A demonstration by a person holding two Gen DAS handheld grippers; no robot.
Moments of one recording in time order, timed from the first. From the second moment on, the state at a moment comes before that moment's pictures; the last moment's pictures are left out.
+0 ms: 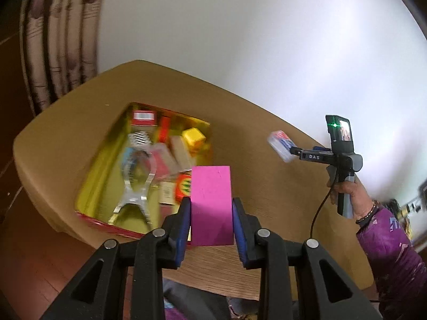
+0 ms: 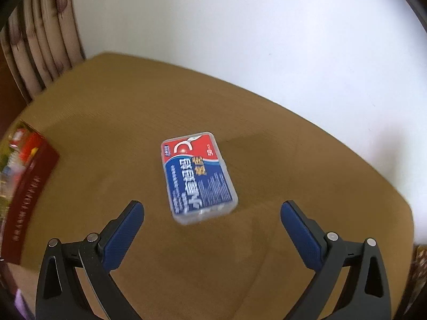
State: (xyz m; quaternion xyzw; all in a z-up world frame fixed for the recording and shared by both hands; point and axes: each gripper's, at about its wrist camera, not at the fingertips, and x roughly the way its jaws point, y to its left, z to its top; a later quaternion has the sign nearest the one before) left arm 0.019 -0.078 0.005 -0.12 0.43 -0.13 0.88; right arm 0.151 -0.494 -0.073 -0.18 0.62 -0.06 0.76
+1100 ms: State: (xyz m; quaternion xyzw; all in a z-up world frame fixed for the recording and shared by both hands) left arm 0.038 -0.034 -0.007 -0.11 0.45 -0.10 0.88; right arm 0.005 -0.440 -0.034 0.01 0.60 -0.03 0.80
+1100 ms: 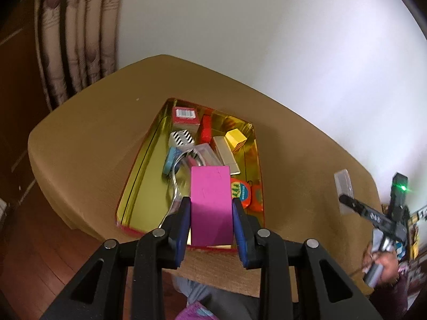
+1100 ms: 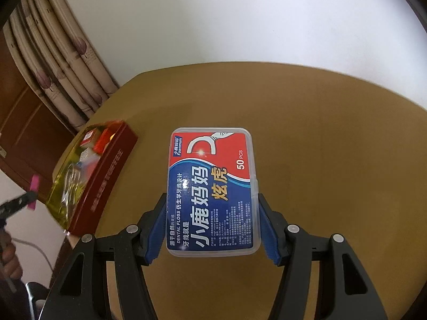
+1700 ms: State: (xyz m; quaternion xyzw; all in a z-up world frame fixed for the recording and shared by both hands) left arm 0.164 -0.103 -0.058 0.00 0.48 -0.11 0.87; right arm -0.018 -0.455 -0.011 0.02 0.59 -0.03 0.80
